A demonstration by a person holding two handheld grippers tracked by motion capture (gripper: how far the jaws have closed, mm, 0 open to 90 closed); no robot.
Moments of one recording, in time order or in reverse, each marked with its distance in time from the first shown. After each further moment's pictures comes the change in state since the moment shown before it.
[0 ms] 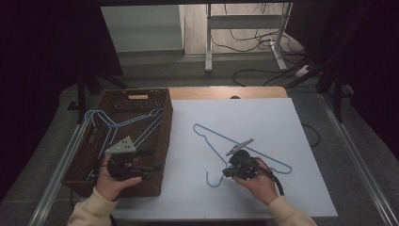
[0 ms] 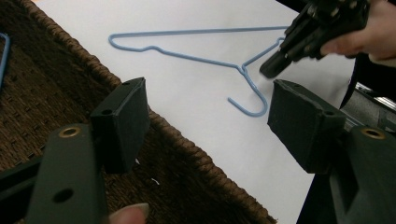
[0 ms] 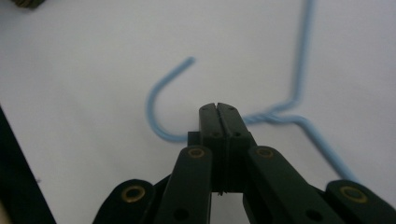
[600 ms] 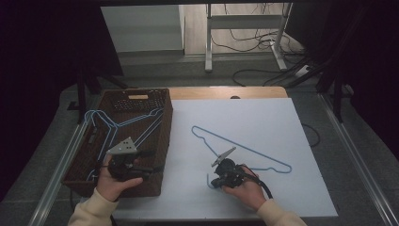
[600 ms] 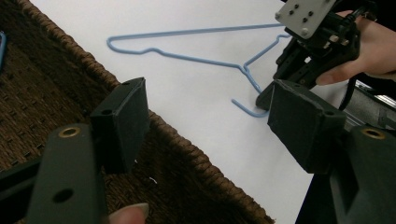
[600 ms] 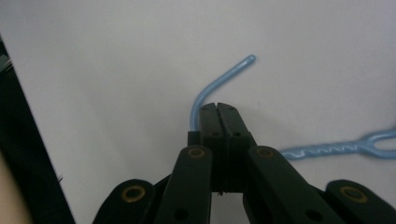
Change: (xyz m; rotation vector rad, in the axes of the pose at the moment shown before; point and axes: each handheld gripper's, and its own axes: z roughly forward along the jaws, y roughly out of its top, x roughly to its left) left arm -0.002 -0.001 0.002 0.007 0.000 0.002; right arm 0.027 0.002 0.033 0.085 0.080 -0.082
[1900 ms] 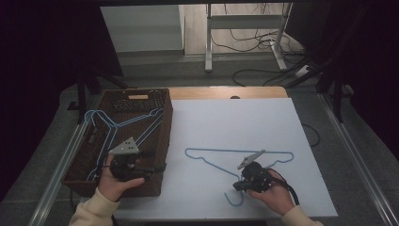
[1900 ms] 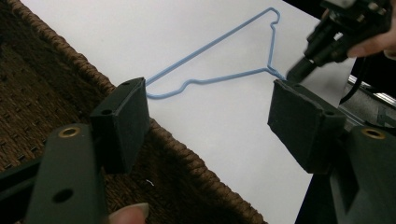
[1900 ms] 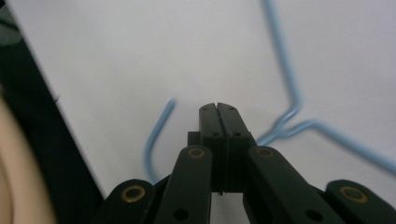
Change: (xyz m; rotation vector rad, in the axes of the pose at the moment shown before) left arm -0.001 0.001 0.004 0.006 -0.005 0.009; right arm -0.021 -0.050 -0.049 -0.028 -0.016 0.041
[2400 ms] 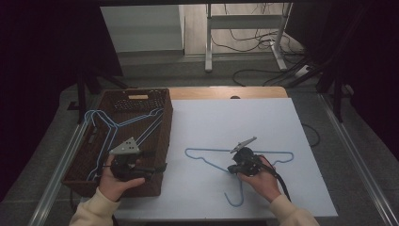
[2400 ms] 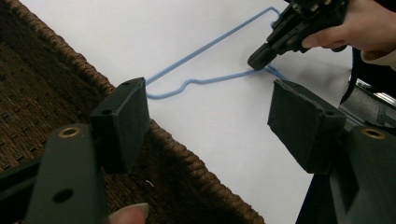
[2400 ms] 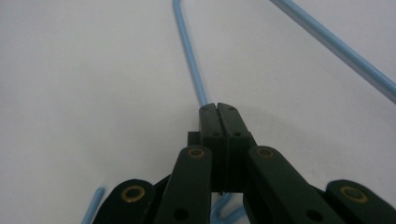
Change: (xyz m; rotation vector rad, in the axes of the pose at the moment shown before) left arm 0.000 0.000 0.002 0.002 0.000 -0.005; right arm -0.026 0.037 0.022 -0.040 -0.115 0.061
